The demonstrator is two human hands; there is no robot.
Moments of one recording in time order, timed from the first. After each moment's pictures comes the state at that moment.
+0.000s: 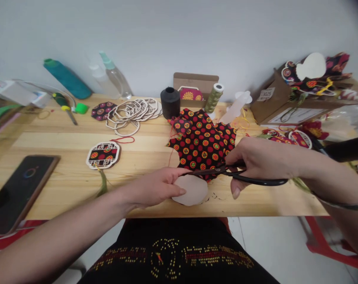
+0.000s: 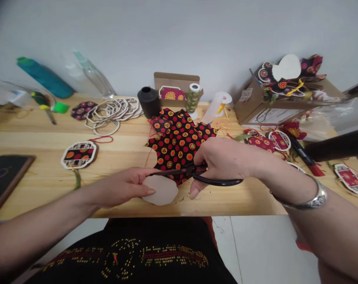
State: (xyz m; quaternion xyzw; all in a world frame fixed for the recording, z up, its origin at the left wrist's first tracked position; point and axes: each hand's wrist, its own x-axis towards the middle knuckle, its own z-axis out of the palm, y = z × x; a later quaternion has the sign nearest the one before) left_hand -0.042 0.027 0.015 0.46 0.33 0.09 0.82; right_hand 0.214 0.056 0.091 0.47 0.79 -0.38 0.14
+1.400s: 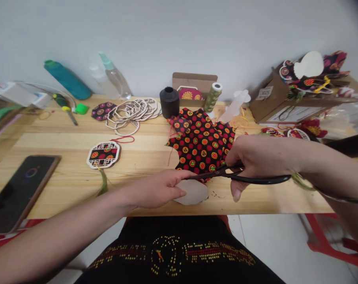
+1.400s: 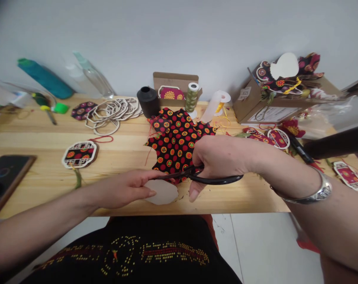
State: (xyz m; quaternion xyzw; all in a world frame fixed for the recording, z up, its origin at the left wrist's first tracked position) left_hand -0.044 0.027 0.025 0.66 0.35 -0.01 0.67; right_hand 0.201 0.057 0.106 0.45 0.79 -0.36 0.22
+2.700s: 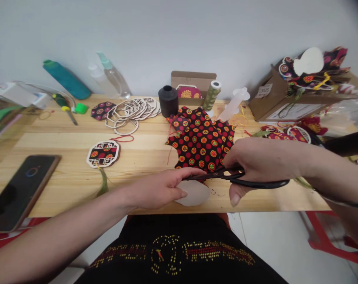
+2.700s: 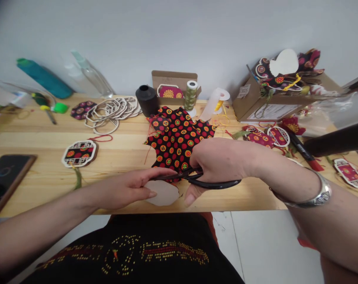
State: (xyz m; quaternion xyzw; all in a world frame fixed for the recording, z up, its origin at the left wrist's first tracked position) left_hand -0.040 0.023 0.032 0.66 0.32 0.02 0.68; right_hand 0.202 0.051 0.105 0.42 0.81 -0.35 0.21
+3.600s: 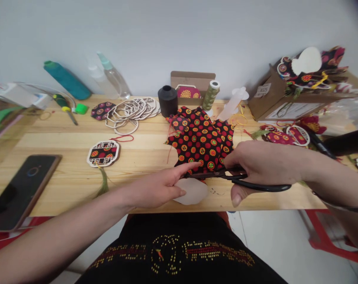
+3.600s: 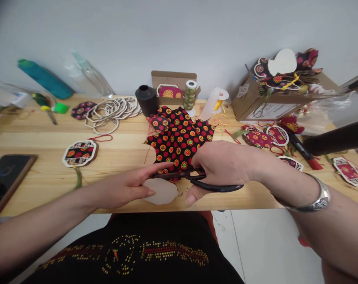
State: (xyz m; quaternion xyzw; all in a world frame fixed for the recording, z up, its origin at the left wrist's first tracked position) left_hand -0.044 0.021 0.029 0.68 0.33 0.02 0.66; right_hand 0.208 0.040 0.103 0.44 0.81 -0.34 0.20
